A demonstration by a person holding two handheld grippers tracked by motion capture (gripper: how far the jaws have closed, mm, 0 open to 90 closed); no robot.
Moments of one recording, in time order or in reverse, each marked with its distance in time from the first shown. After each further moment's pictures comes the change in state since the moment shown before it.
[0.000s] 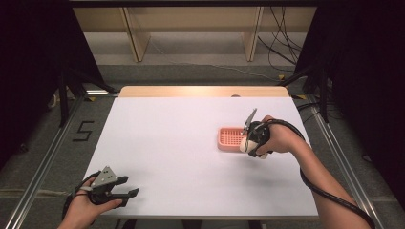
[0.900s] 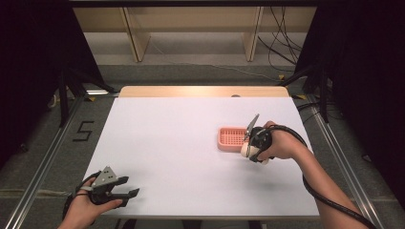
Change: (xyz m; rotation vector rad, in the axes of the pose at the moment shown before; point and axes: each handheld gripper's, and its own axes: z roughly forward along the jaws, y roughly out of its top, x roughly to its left) left arm 0.000 0.000 0.001 0.002 -0.001 0.005; right arm 0.011 -0.011 0.005 0.001 0.008 0.011
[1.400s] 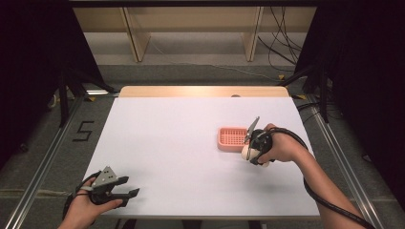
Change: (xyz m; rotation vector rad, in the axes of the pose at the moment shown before) left arm 0.000 0.000 0.000 0.000 0.000 -0.002; right arm 0.006 -0.004 0.003 0.005 0.004 -0.001
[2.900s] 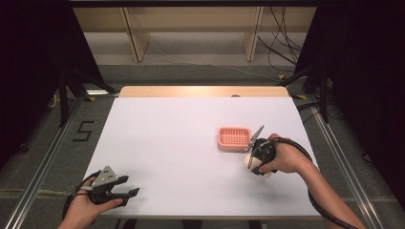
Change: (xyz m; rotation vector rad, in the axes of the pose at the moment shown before) left arm 0.001 0.001 0.000 -0.004 0.003 0.002; right arm 0.021 -0.017 0.005 -0.004 0.024 0.079
